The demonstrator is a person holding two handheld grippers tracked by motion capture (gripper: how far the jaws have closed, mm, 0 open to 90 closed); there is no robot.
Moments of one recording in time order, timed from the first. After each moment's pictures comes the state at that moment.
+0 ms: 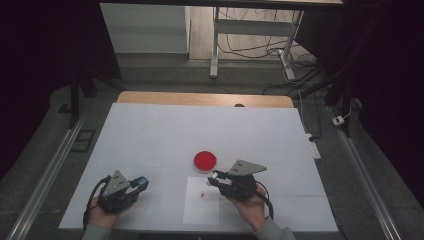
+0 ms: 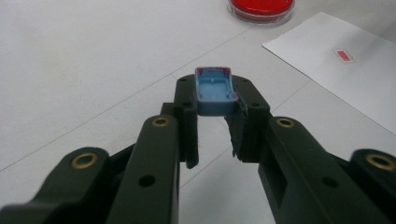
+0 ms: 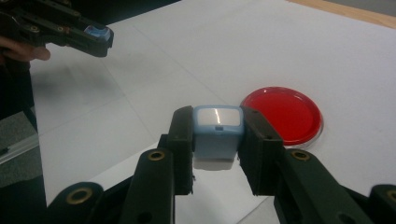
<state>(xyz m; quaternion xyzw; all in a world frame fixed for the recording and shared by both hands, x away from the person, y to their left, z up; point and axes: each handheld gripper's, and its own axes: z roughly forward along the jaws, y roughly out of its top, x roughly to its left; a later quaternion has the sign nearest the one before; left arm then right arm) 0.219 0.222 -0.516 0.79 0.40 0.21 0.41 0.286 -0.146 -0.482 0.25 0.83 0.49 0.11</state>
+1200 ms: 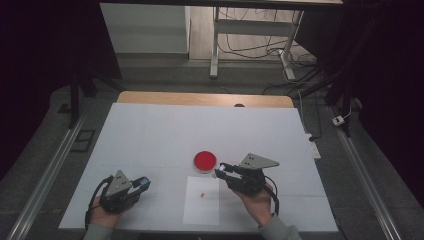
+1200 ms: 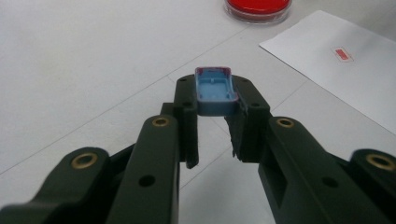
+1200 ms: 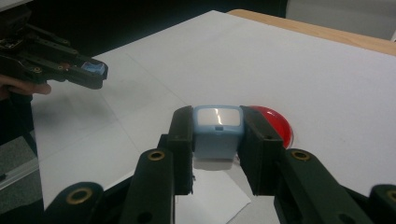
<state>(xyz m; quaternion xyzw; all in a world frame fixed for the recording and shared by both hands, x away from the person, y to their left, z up) 0.220 0.218 -0.516 0.80 0.39 0.21 0.40 0.293 -0.163 -0.465 0.27 0.80 0.52 0.11</state>
